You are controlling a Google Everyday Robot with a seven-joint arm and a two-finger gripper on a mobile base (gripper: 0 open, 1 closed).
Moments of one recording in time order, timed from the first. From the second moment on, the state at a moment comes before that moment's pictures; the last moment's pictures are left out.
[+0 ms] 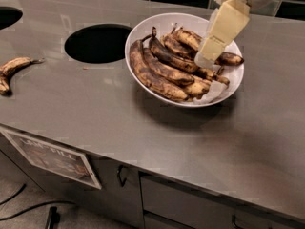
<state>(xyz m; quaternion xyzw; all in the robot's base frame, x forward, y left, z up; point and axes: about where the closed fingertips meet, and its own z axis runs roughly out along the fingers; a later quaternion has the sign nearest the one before) 0.517 -0.110 1.025 -0.57 0.79 0.04 0.23</state>
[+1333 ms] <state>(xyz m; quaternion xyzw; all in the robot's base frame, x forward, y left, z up) 0.535 -0.070 1.012 -0.54 0.80 0.08 0.23</state>
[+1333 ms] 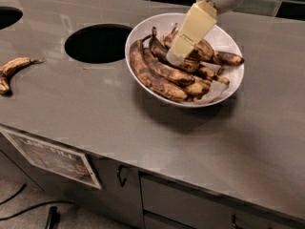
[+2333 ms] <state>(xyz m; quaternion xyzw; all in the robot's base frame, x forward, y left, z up) 0.545 -0.076 0.994 -0.48 0.84 0.08 0.22</state>
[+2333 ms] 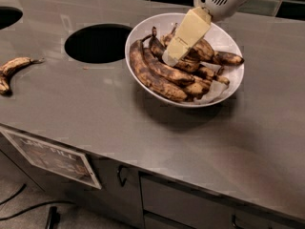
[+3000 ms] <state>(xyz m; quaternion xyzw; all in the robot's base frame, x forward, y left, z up) 0.548 -0.078 0.987 -0.48 0.85 0.09 0.22</state>
